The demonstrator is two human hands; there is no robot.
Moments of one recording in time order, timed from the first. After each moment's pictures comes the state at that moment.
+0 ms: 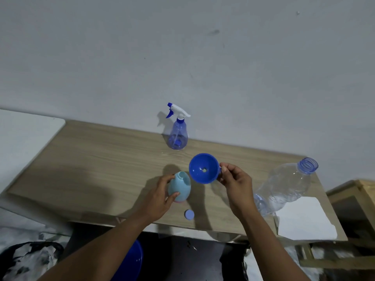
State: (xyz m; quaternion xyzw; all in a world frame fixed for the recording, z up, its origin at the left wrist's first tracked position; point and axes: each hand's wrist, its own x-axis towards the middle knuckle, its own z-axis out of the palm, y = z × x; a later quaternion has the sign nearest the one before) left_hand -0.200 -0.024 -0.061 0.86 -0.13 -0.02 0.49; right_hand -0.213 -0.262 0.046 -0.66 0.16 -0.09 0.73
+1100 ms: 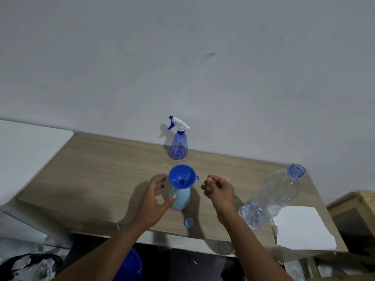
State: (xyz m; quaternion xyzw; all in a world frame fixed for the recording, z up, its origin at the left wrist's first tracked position) left_hand -0.218 -0.020 -0.025 0.80 -0.03 0.02 0.60; right_hand -0.214 -0.234 0.037 -0.67 0.22 -0.03 0.71
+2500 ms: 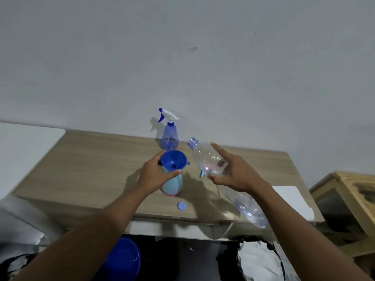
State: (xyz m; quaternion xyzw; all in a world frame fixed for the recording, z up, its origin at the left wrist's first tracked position) left_hand -0.199 -0.043 0.028 0.84 -0.07 0.05 0.53; right_hand -0.251 -0.317 0.121 -0.96 -0.08 0.02 0.26
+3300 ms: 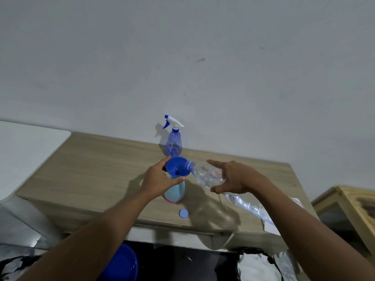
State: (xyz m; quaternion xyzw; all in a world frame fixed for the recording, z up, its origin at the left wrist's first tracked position) left_hand -0.195 -0.039 0.031 0.84 -0.10 0.04 0.53; right_hand -0.229 -0.298 0.147 -0.98 -0.10 0.13 0.05
